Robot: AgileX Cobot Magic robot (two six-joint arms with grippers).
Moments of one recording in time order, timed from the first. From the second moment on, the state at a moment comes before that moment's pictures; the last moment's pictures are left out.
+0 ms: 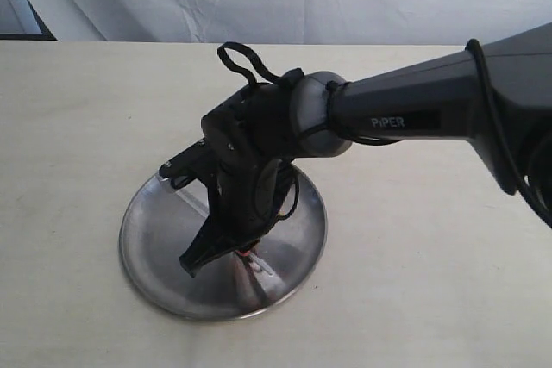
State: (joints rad) left arm -0.12 0.01 0.00 0.42 0.19 -0.39; right arm 0.78 2.15 -1.40 0.02 0.82 0.01
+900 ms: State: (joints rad) left arm -0.12 0.01 0.00 0.42 0.19 -0.39; right arm 0.79 1.86 -1.33 0.14 0.89 -0.12
